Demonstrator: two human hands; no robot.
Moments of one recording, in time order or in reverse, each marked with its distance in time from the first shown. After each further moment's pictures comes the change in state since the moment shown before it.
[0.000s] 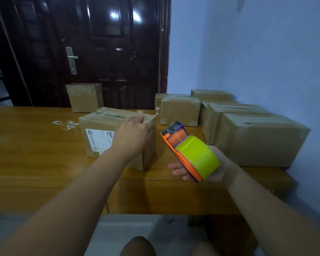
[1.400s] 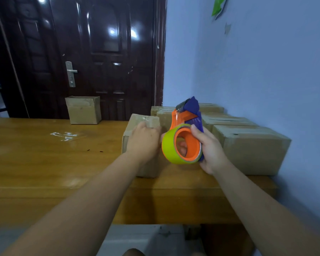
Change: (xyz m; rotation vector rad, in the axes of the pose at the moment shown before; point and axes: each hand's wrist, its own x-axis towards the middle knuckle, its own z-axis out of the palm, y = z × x) left_hand 0.017 0.033 -0.009 -0.104 0.067 0.016; right_hand -0.058 -0.037 0.068 -0.194 0.240 -0.686
